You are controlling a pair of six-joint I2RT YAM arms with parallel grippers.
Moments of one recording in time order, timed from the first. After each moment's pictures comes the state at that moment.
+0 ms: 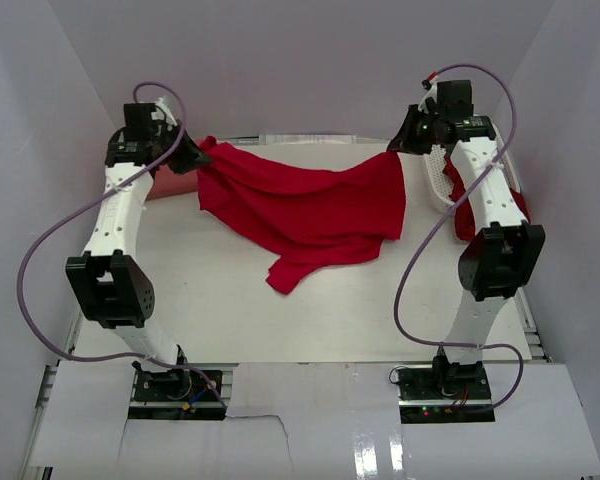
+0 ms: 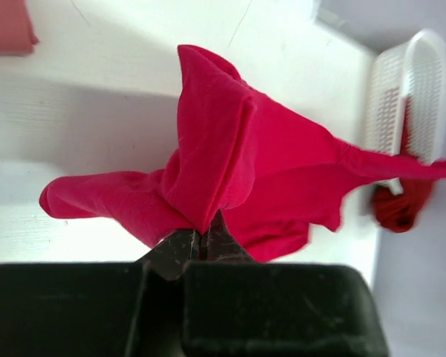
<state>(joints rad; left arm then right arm) -0.02 1.74 1.74 -0.69 0.35 -0.49 0.11 1.96 2.01 -0.76 -0.35 0.31</state>
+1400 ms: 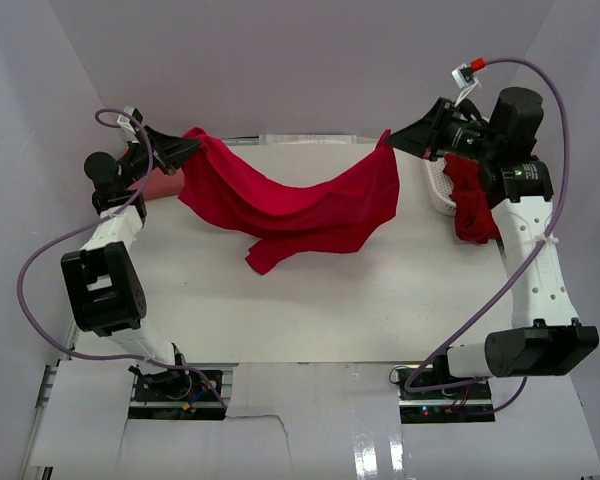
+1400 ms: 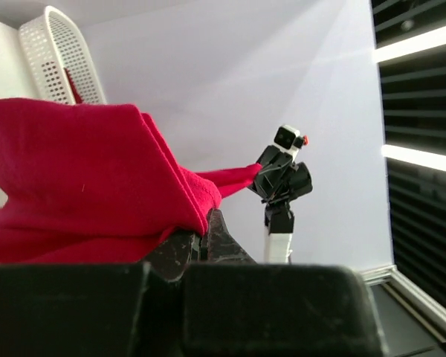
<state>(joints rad) 0.25 1.65 1.13 1.03 1.15 -1.83 0.07 1.36 1.61 -0.41 -0.92 0.55</state>
